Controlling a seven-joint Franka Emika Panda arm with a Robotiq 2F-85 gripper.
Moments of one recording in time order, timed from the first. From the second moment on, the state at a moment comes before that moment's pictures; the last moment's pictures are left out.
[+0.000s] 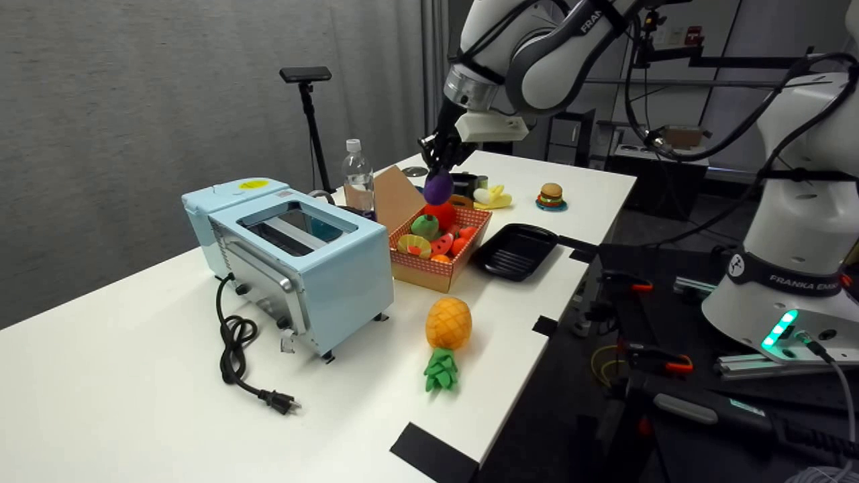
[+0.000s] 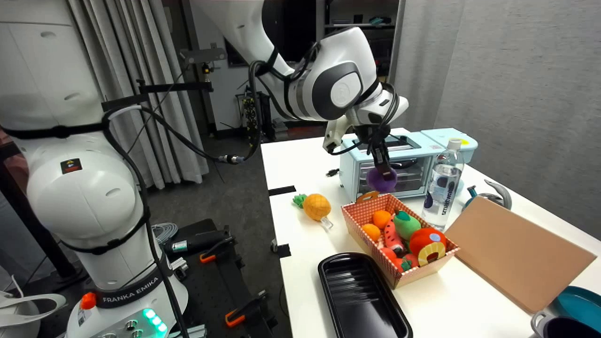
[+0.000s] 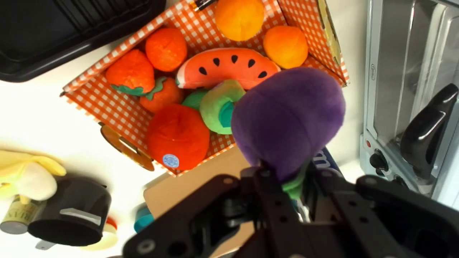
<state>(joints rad) 0.15 0.02 -0.34 -2.41 -0.31 2.85 0.87</state>
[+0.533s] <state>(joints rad) 0.09 -0.22 -0.33 -2.64 -0.60 2.86 1.27</state>
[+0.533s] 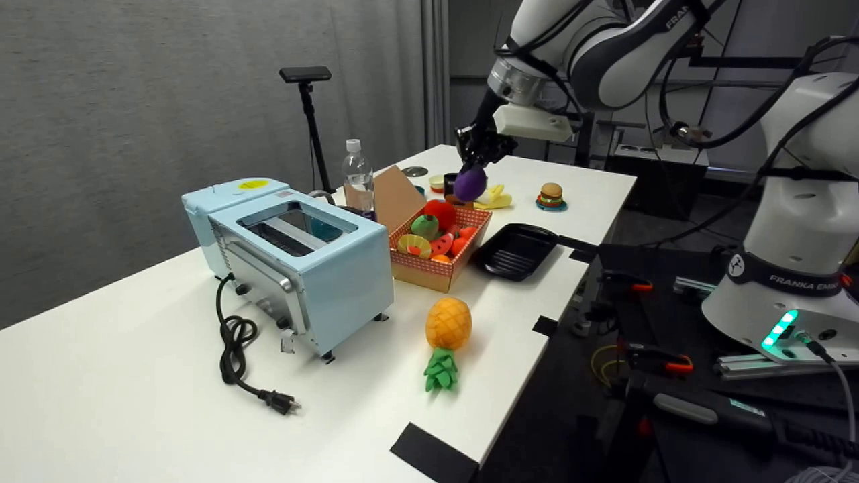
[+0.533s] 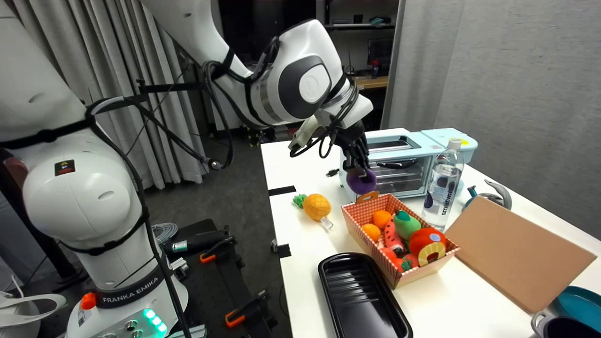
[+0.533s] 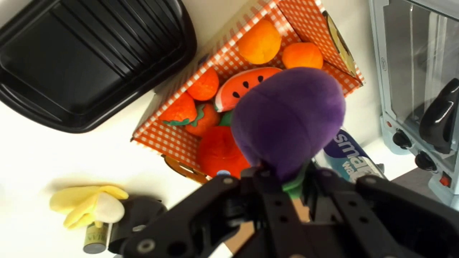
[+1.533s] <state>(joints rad) 0.16 -0.35 -0.42 -2.76 -0.67 2.82 1.40</state>
